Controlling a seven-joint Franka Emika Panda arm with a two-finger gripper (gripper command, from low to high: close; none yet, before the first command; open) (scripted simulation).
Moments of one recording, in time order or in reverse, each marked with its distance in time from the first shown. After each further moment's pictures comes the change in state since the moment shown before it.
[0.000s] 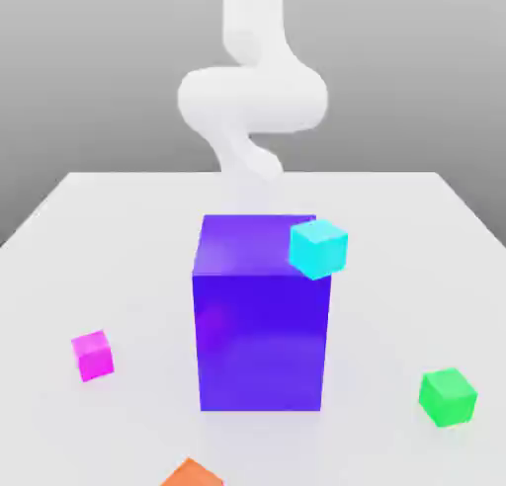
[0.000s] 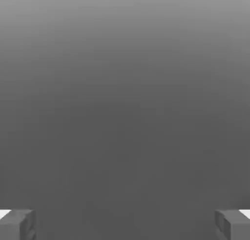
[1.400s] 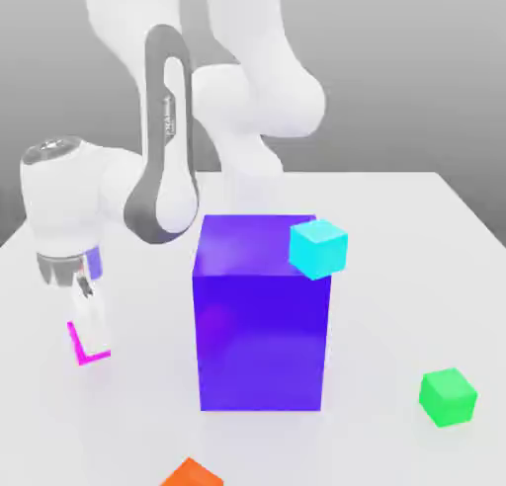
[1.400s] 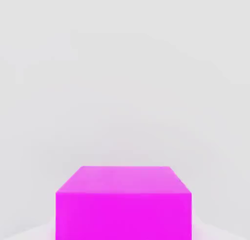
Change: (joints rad) arm -0.460 0.808 -0.149 -0.429 0.083 0.516 0.277
